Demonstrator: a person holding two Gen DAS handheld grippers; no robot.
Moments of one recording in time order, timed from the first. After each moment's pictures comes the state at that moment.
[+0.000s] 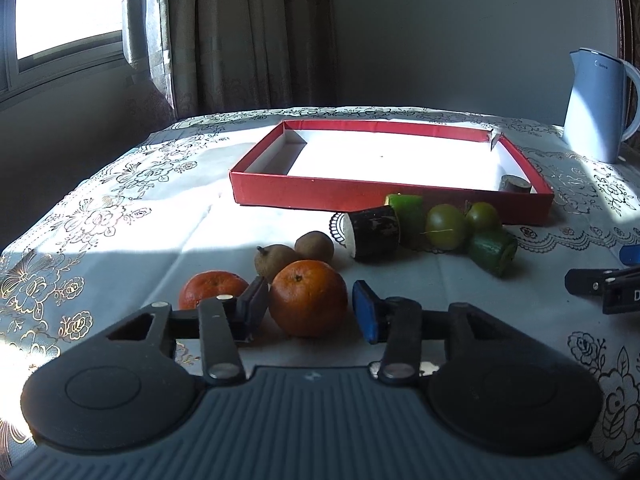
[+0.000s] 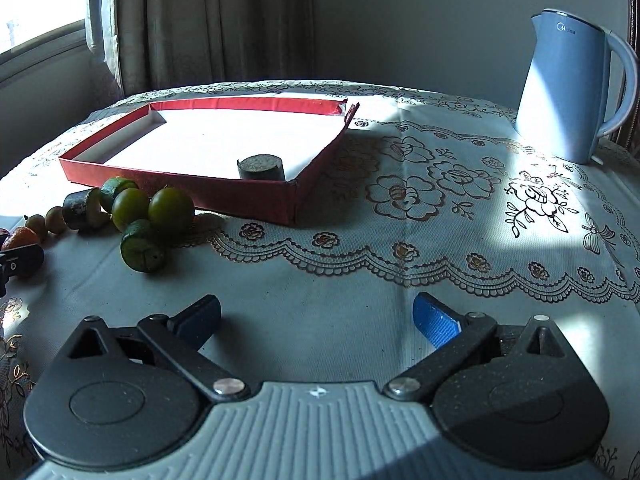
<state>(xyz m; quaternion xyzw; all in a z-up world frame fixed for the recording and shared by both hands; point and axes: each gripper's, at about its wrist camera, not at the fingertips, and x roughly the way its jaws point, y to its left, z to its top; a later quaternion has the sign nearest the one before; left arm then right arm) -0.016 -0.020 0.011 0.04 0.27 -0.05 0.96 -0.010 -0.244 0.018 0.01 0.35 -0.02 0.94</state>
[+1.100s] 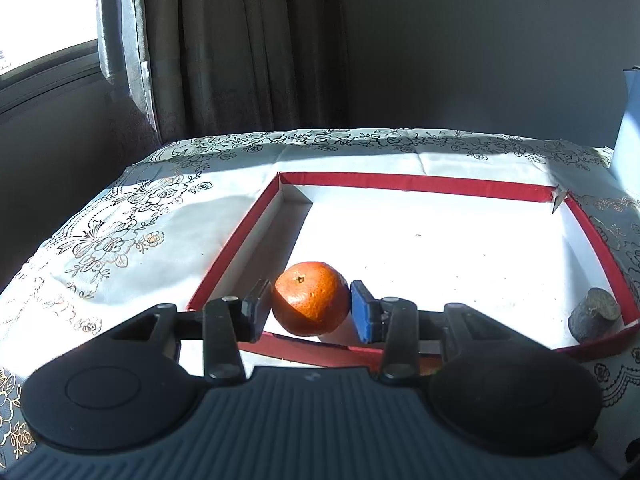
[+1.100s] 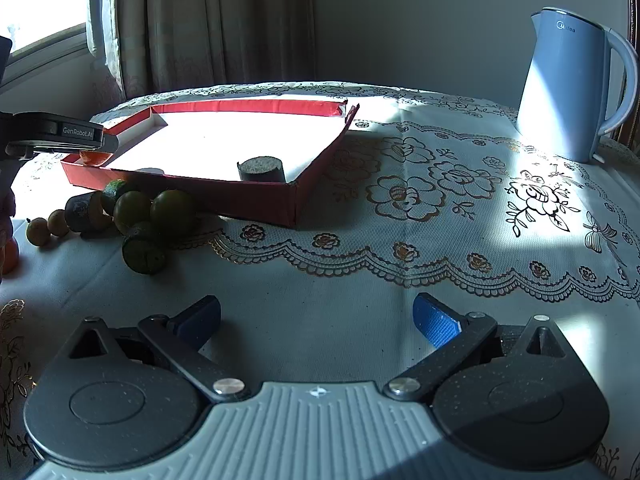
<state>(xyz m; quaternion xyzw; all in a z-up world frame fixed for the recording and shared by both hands) 0.131 -0.040 0.033 0.05 0.28 -0.03 0.96 -0.011 -0.244 0.019 0.01 0.34 -0.01 0.94</state>
